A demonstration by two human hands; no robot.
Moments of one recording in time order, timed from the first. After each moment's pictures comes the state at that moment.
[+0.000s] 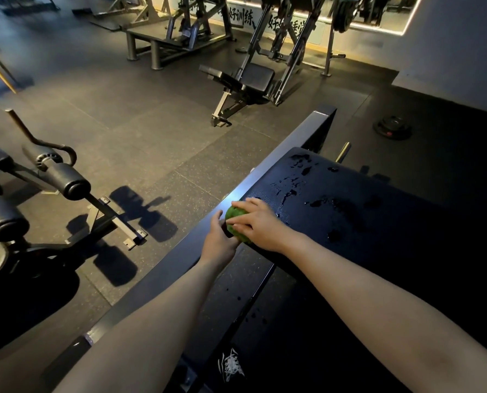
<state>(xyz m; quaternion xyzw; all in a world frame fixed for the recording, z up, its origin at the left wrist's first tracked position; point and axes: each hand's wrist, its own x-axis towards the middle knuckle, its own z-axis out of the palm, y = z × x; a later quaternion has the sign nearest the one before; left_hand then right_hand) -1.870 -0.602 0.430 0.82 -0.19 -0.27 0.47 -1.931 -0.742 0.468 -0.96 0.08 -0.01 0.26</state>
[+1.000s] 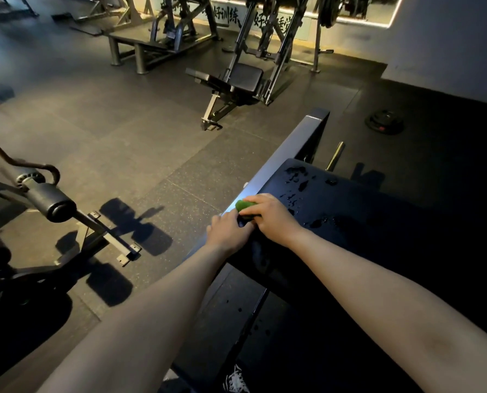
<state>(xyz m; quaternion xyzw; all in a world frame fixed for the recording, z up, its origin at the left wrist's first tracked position) -1.812 -0.684 0.459 0.89 -0.30 -0.22 0.27 -1.894 -0.808 0.472 -0.95 0.11 -0.12 0.26</state>
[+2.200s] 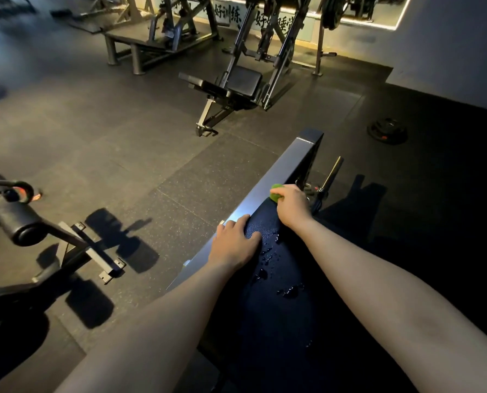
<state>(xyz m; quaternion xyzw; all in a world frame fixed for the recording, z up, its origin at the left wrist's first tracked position) -1.788 -0.826 0.465 0.89 -0.29 -0.23 0.25 -1.829 -1.006 0.462 -0.86 0.37 -0.15 0.32</state>
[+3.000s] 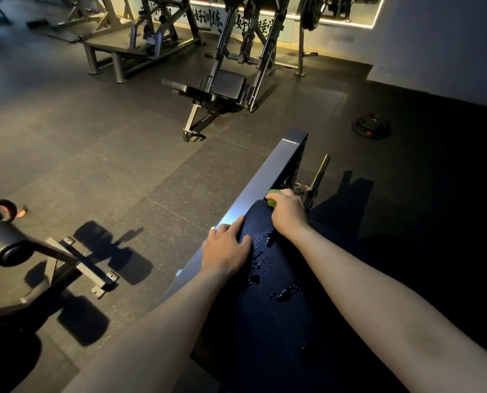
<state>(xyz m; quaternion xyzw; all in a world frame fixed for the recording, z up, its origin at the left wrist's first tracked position) -1.793 -0.830 0.470 0.90 -0.32 -0.20 0.22 -1.847 -1.003 0.466 -0.88 0.39 -0.11 0.25</state>
